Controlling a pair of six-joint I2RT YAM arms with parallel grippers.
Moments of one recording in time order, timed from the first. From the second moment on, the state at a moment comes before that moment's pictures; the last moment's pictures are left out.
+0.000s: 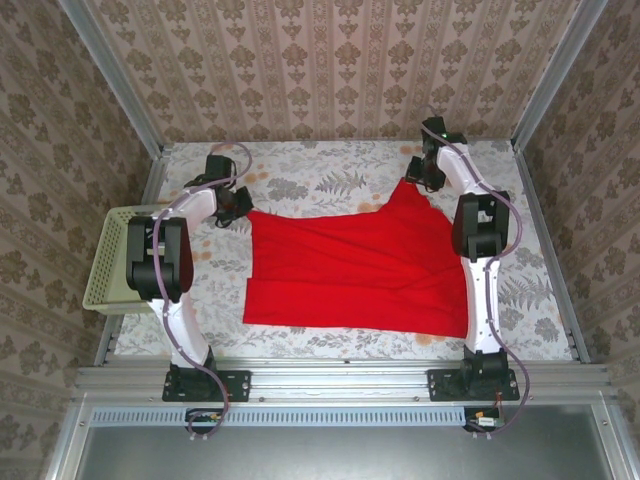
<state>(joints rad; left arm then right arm) -0.13 1.93 1.36 -0.48 0.14 -0.48 0.04 2.52 2.31 -1.01 -0.01 0.39</state>
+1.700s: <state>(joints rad) -0.07 1.92 1.45 -0.65 0.15 -0.43 0.26 2.47 2.51 -0.95 0.16 0.00</state>
